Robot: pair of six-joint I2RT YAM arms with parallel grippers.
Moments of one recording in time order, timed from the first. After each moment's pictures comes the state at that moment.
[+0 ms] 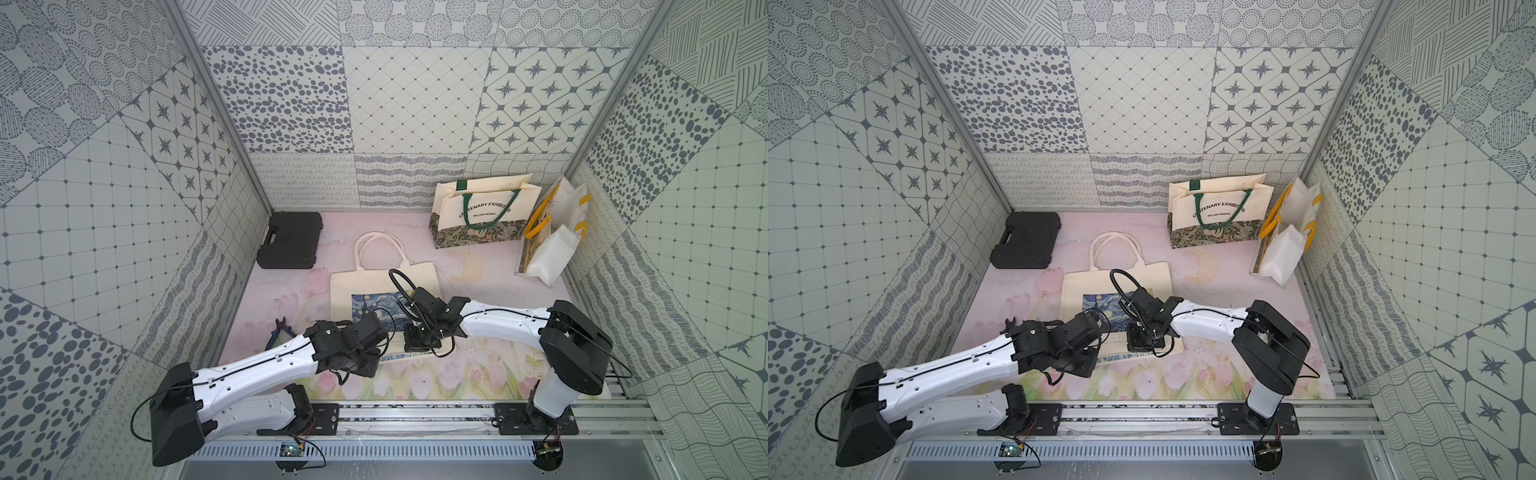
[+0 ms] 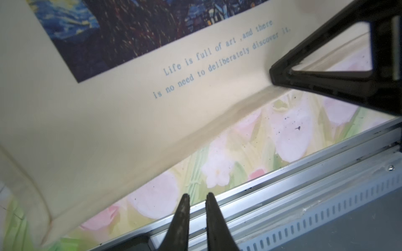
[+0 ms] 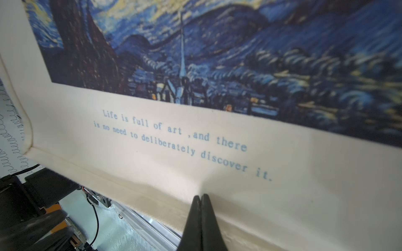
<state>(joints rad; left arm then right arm) -1.05 1.04 0.73 -0.96 -0.02 -0.78 0.96 1.69 0.98 -0.47 -0.31 0.84</state>
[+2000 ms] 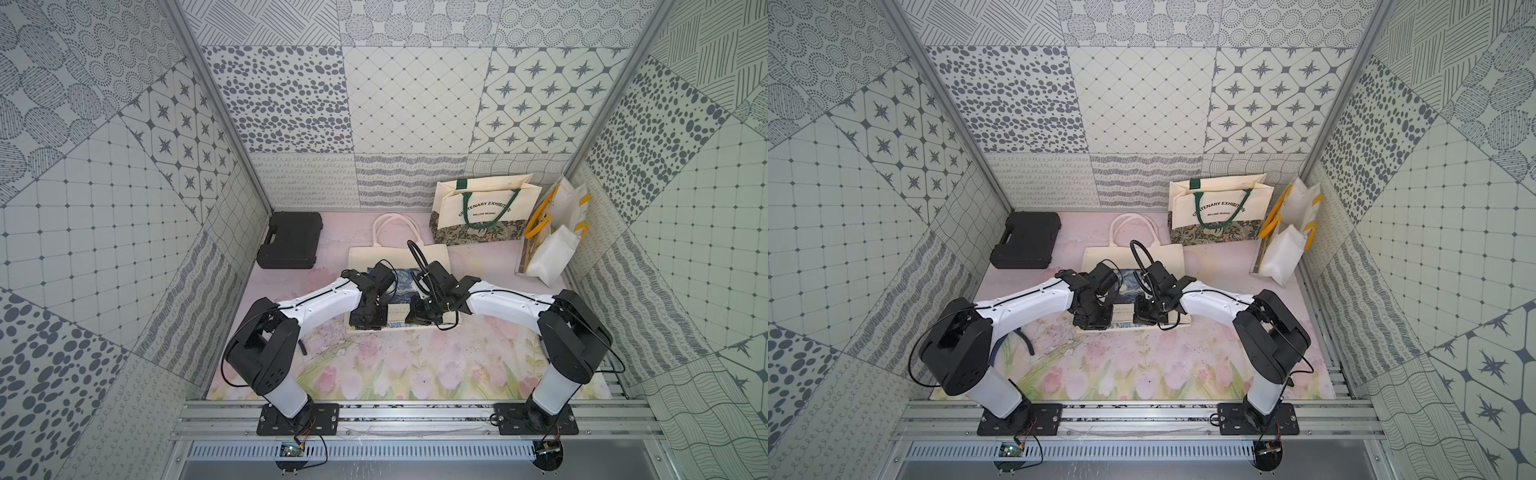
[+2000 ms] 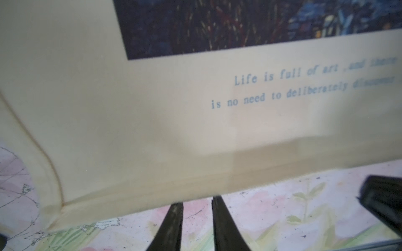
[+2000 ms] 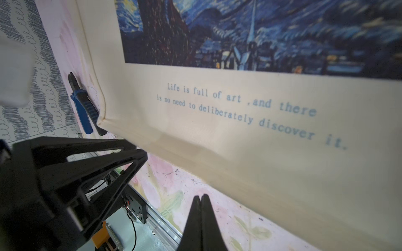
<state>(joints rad) -0.68 1.58 1.06 -0.89 0.07 -0.59 0.76 1.72 1.07 -0.43 -0.43 0.79</state>
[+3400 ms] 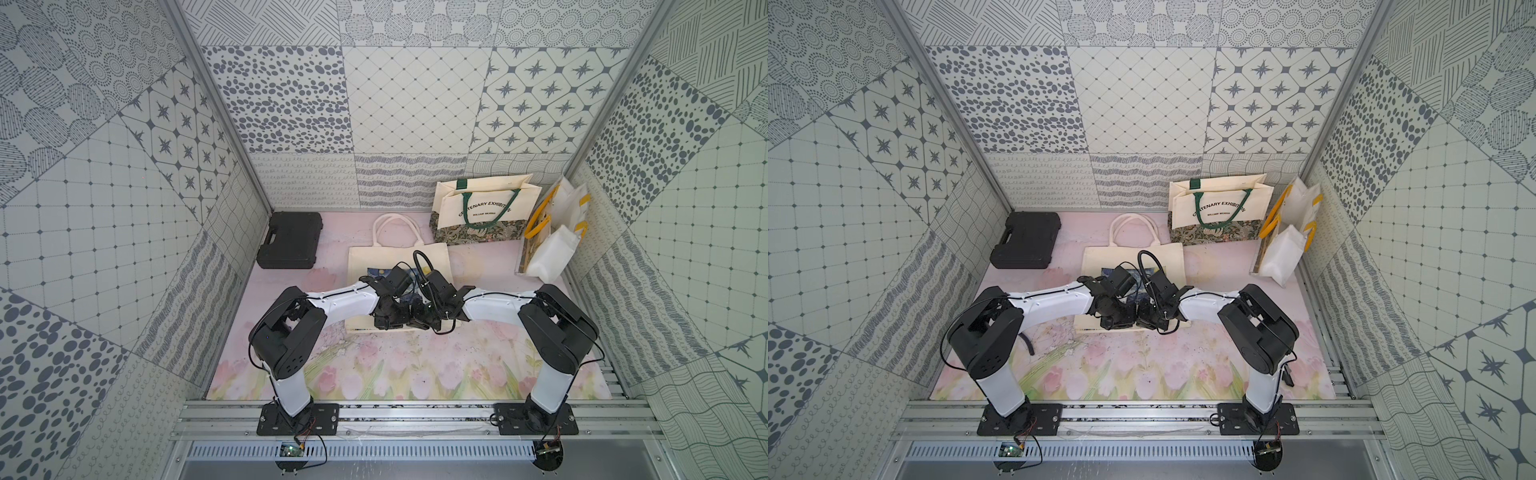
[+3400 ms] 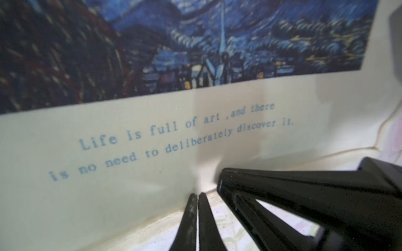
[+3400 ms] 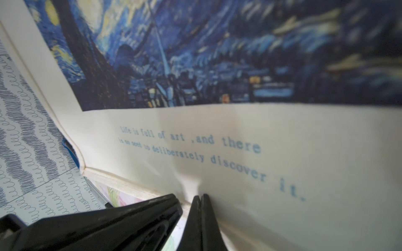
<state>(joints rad) -0.76 1.77 1.06 -0.57 0.19 -0.77 0.75 1.81 0.97 -0.21 -0.36 1.01</state>
